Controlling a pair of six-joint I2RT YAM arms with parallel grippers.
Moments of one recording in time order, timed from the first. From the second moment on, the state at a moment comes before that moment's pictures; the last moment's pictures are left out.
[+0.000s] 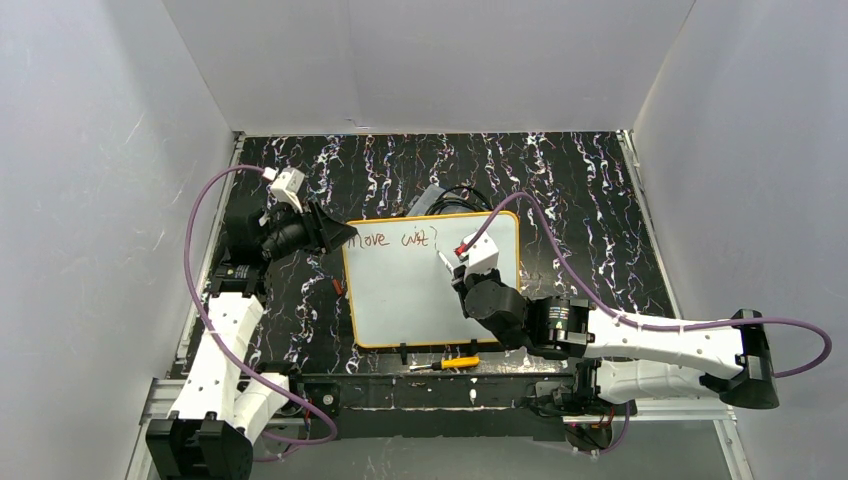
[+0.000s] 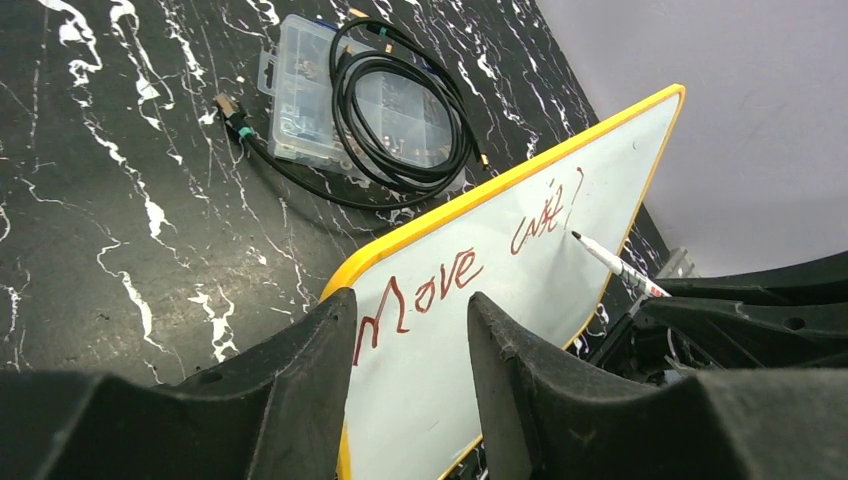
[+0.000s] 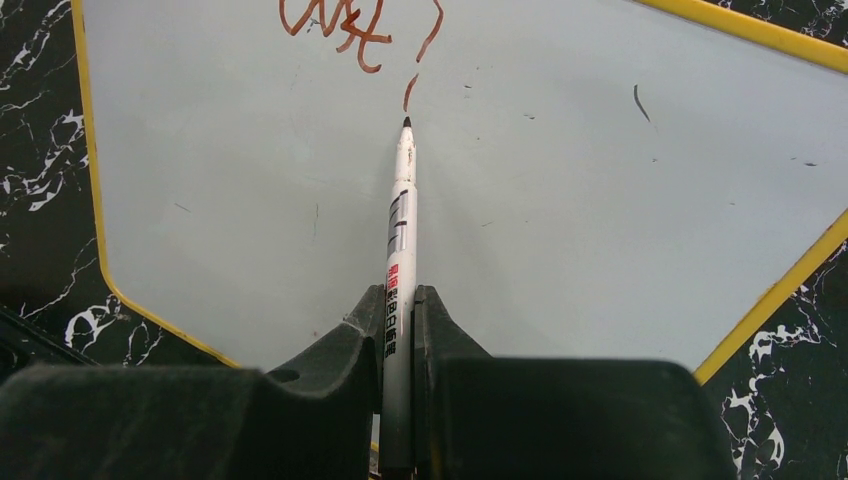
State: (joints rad) left arm -0.02 0.91 0.79 -0.25 0.75 -0.35; right arm 1.39 1.04 0.87 -0.37 0.78 0.39
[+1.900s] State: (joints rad) left arm -0.02 0.97 0.79 -0.20 0.76 -0.38; right arm 1.39 1.04 0.87 -0.34 0.88 0.39
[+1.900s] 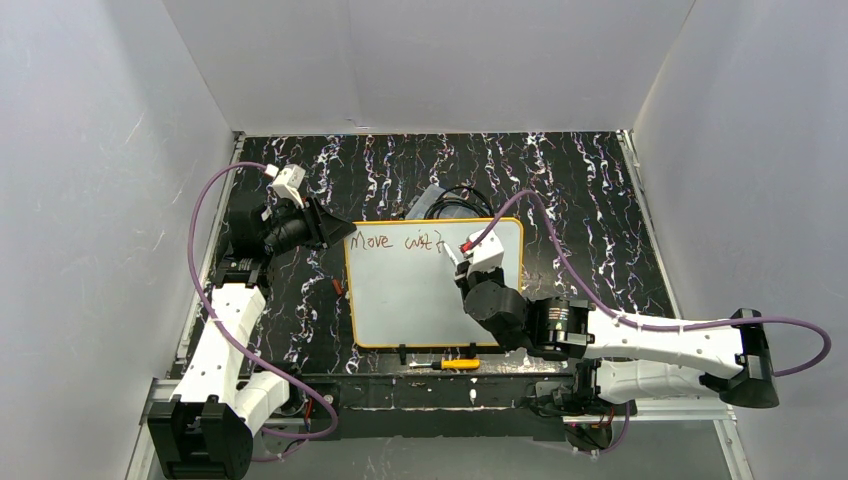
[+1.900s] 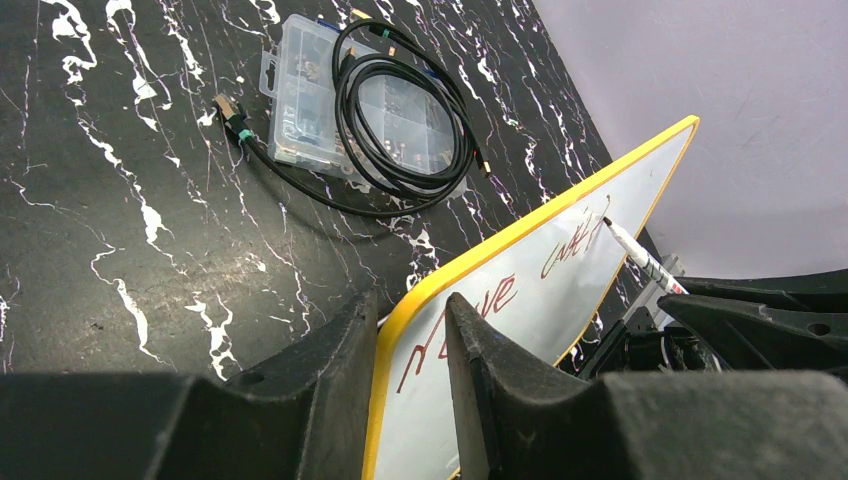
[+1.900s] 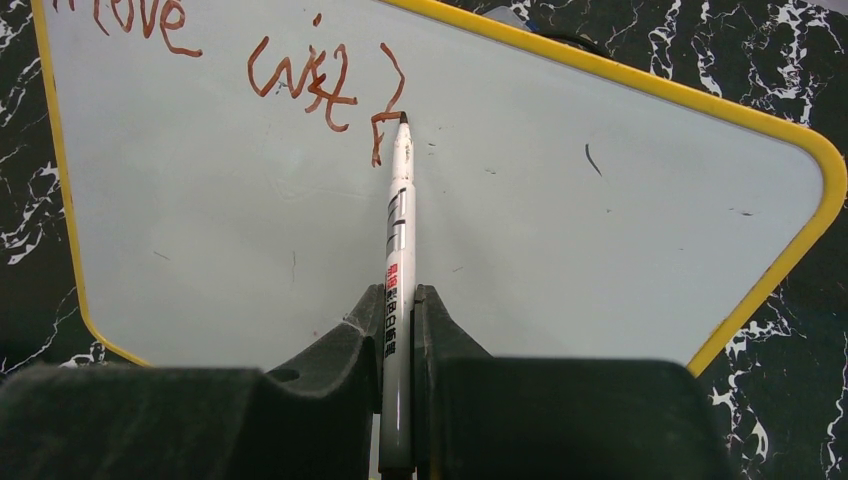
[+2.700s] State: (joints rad) left arm -0.02 0.97 0.79 -0.22 0.74 -0.37; right arm 1.39 1.03 0.87 -0.42 0.82 0.45
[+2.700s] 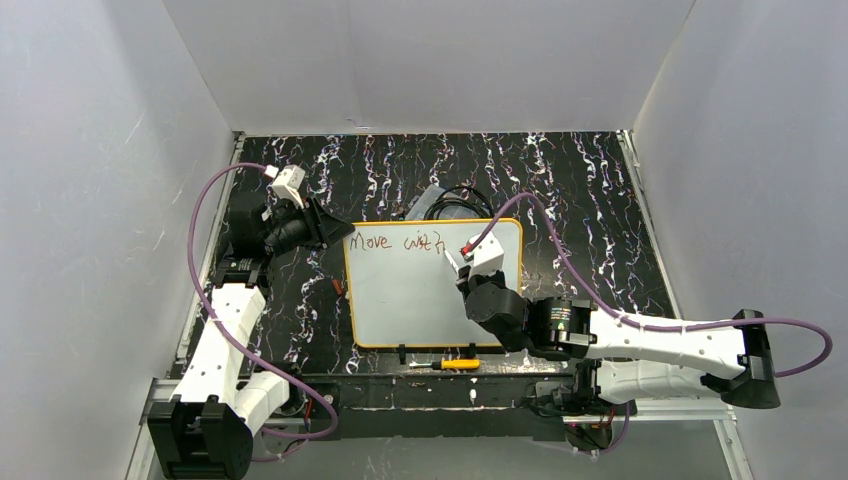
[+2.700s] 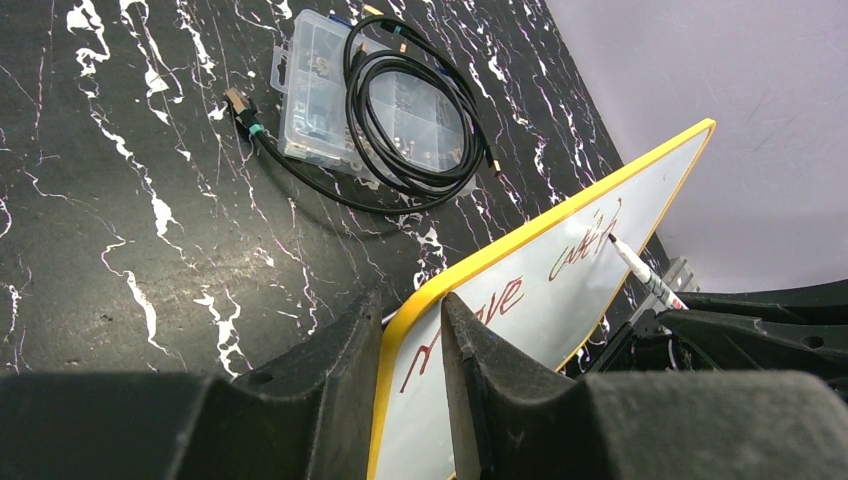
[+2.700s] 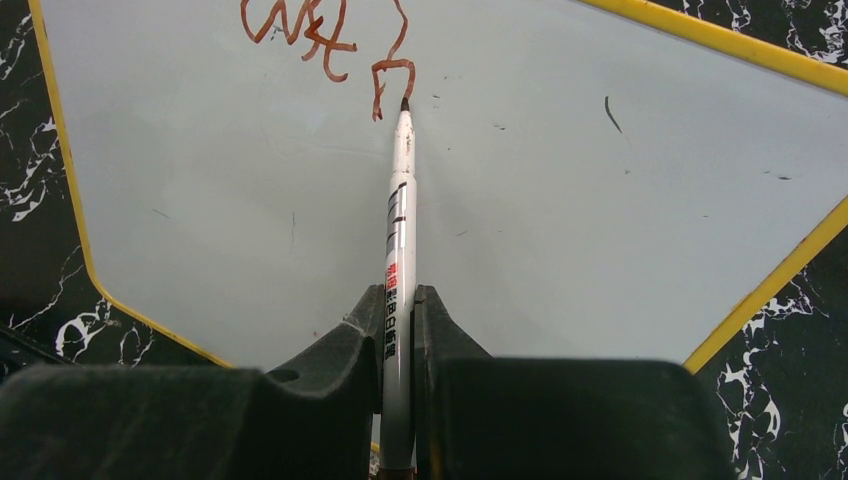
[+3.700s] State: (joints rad) left arm -0.02 0.96 0.79 -0.23 0.72 -0.36; right arm 1.39 0.93 0.88 -0.48 0.76 0.41
